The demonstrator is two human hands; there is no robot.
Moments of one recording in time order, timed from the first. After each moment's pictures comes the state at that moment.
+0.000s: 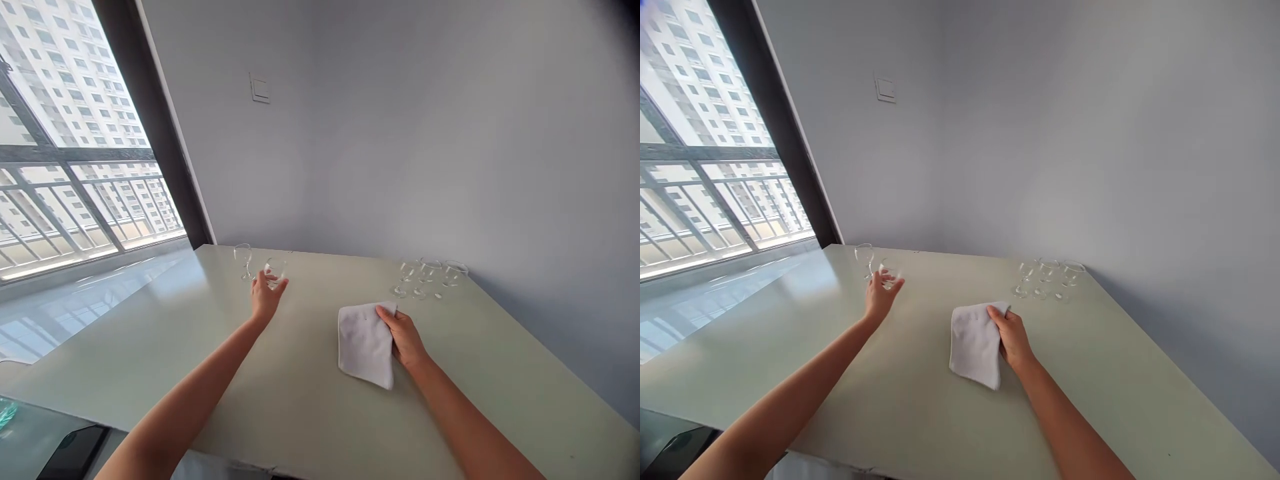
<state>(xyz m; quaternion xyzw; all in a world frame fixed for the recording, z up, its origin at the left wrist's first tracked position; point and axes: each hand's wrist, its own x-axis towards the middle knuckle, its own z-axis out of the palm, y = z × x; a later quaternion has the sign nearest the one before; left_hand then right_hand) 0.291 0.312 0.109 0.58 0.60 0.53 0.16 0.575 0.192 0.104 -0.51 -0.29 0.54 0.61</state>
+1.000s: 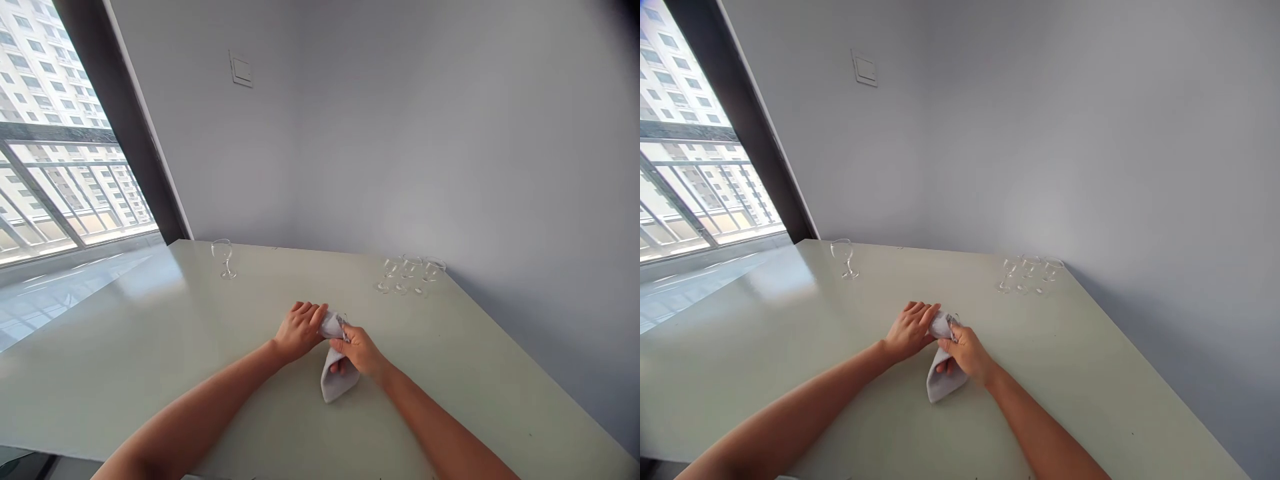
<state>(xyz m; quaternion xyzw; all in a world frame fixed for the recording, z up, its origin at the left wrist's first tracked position) 0.372 0.245 0.087 0.92 0.27 0.26 -0.09 0.543 0.173 0.101 -0.45 -0.55 0.58 0.40</state>
